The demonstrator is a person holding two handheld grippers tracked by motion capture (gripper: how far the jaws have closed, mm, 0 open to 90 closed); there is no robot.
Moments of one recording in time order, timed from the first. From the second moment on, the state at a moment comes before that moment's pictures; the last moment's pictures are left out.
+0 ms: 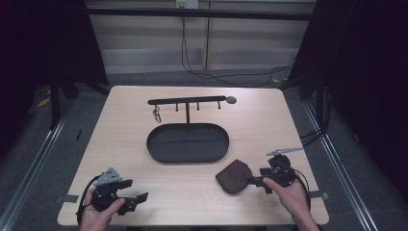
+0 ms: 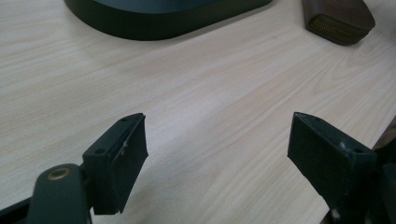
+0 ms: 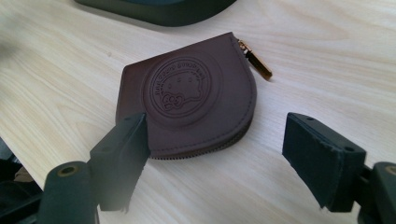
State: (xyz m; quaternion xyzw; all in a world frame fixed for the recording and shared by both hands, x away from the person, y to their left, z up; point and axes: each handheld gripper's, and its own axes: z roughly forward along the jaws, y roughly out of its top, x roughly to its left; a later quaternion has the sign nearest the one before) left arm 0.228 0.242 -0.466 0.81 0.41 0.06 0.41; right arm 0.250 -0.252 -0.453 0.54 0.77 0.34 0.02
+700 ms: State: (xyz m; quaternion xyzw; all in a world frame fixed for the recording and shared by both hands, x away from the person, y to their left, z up) left arm 0.233 0.240 -0.466 0.83 0.39 0.04 0.40; right arm 0.296 -0.218 -0.453 0.53 0.81 0.23 -0.03
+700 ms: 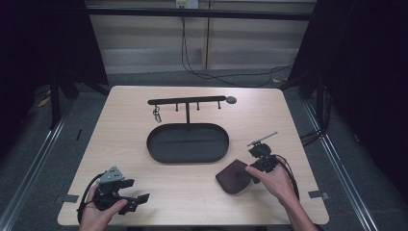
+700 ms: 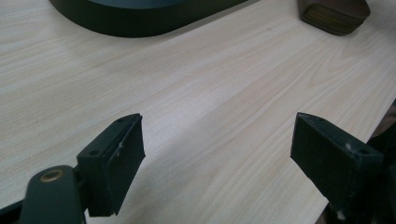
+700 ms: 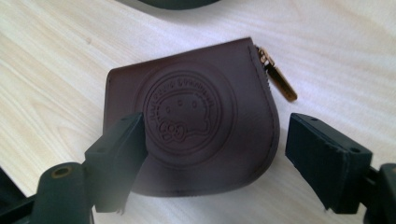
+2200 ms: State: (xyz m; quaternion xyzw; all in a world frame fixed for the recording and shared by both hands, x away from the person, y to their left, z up) left arm 0.236 0.243 -0.466 0.83 0.40 0.06 0.40; right arm 0.309 -0.210 -0.462 0.55 0.81 0.19 -0.05
